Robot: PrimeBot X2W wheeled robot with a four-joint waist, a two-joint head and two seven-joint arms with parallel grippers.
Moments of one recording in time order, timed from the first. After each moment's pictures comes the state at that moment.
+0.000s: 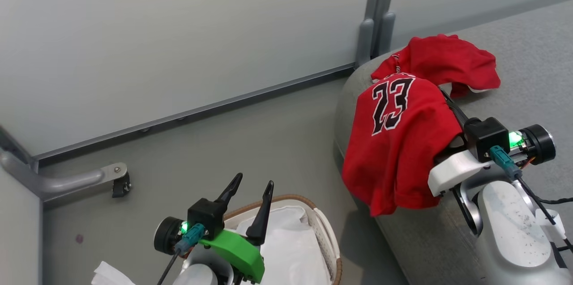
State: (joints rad) left arm -0.23 0.06 -0.48 0.48 -0.34 -0.13 -0.26; right arm -0.39 -0.09 0.03 0.35 -0.11 0.13 -0.26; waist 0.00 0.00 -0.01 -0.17
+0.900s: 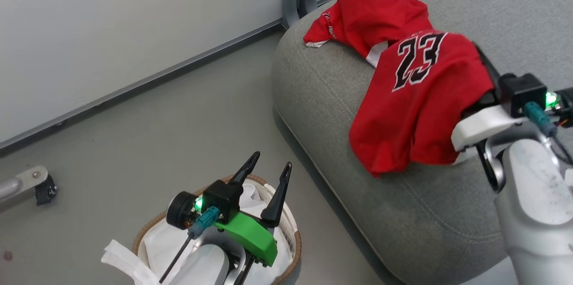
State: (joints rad) left arm -0.29 0.05 -0.54 0.44 -0.33 -0.13 -0.26; right arm -0.52 -0.12 -0.05 0.40 -0.10 0.13 -0.26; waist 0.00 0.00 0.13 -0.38
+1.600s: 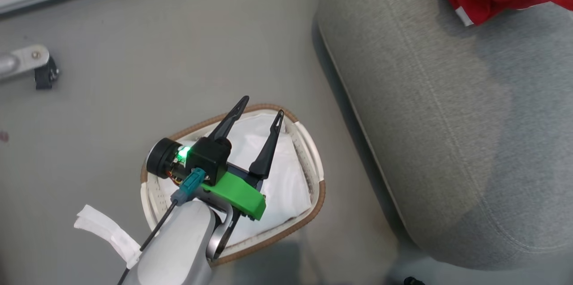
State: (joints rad) left arm -0.43 0.10 -0.53 0.35 -0.28 -0.13 -0.26; right arm -1.00 -0.33 -0.32 0.55 -0.15 0.13 -0.26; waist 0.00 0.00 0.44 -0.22
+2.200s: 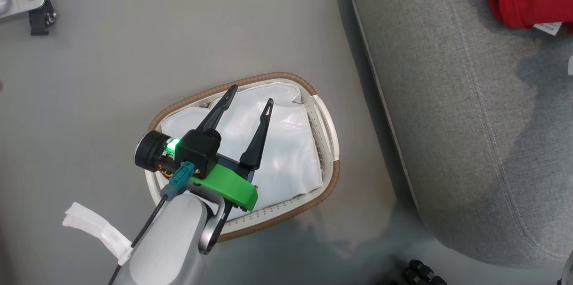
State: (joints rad) left arm -0.44 0.11 -0.48 0.33 -0.25 -0.13 -0.26; right arm -0.83 -0.25 -0.43 0.63 -0.20 0.13 -0.26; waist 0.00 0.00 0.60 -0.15
